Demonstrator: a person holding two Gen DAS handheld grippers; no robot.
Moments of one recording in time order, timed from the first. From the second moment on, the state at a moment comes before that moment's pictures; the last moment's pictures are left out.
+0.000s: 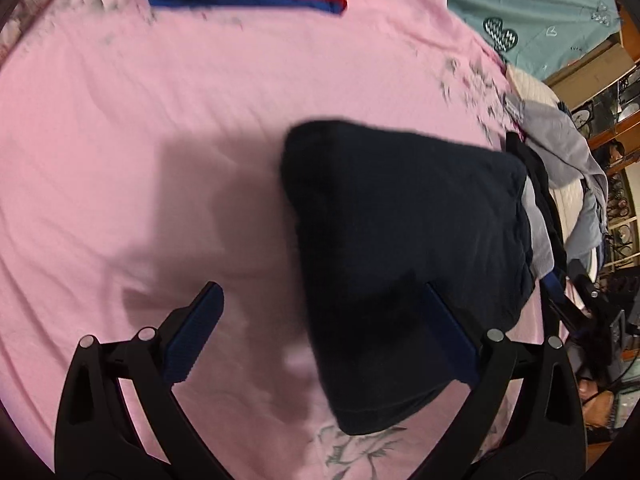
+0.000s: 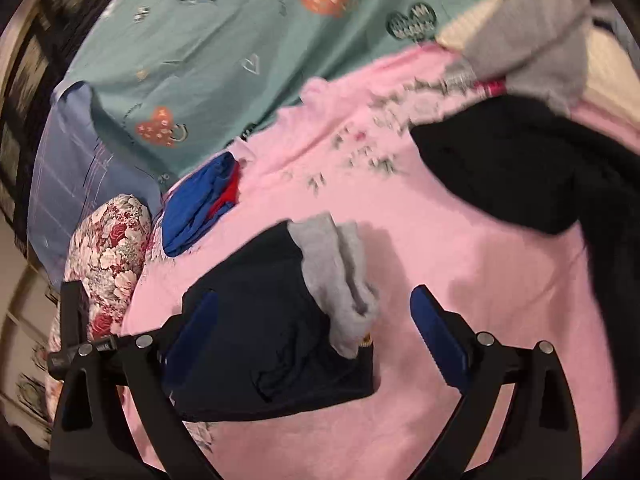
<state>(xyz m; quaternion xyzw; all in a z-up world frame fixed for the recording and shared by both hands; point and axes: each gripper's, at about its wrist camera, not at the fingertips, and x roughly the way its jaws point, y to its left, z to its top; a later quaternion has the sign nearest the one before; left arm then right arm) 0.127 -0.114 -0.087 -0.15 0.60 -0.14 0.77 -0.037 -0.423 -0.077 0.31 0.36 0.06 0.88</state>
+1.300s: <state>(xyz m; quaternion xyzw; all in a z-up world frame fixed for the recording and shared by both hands) 0.274 -0.037 0.105 -0.09 0.31 -0.05 0.95 0.162 -0.240 0.082 0.08 0.19 0.20 0.96</state>
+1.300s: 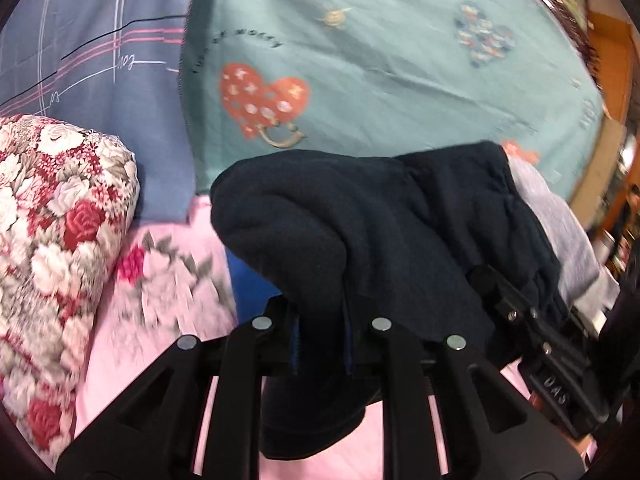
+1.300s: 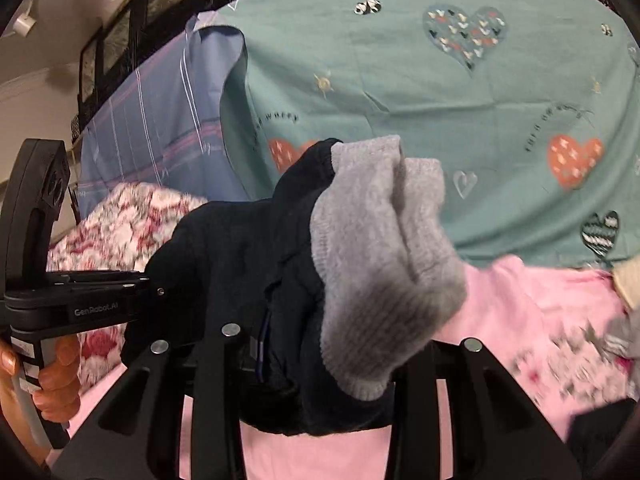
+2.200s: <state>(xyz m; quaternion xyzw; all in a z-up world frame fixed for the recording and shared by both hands) 0.227 -0.047 0.019 -0.04 0.36 0.03 0.93 0.234 -0.281 -0.015 0.18 0.33 0.13 0.92</state>
